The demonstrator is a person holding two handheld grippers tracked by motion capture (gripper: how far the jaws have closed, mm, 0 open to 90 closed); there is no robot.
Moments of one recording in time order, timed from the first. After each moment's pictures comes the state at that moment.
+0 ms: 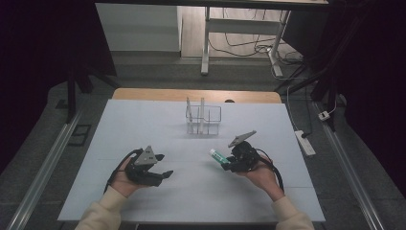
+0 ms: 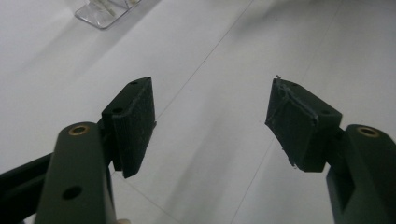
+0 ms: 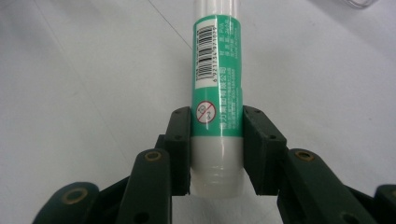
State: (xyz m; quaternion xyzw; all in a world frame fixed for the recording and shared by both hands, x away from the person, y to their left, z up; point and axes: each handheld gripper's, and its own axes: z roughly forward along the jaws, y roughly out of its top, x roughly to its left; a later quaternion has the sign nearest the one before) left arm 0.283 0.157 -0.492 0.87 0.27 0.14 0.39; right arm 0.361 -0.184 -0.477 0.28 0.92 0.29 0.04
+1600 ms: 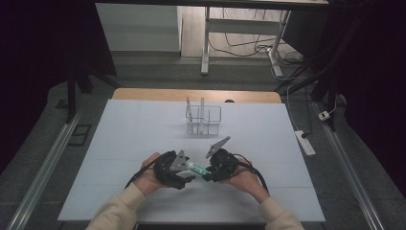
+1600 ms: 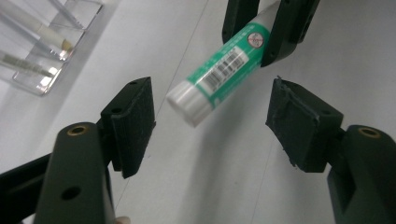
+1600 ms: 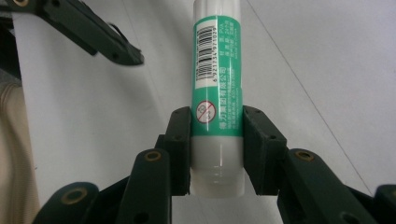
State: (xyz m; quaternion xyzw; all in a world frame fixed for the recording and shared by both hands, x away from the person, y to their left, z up) left arm 0.296 0.081 -0.491 0.92 0.15 0.16 0.32; right arm 0.343 -0.125 -0.489 0.18 0.95 0.27 -0.02
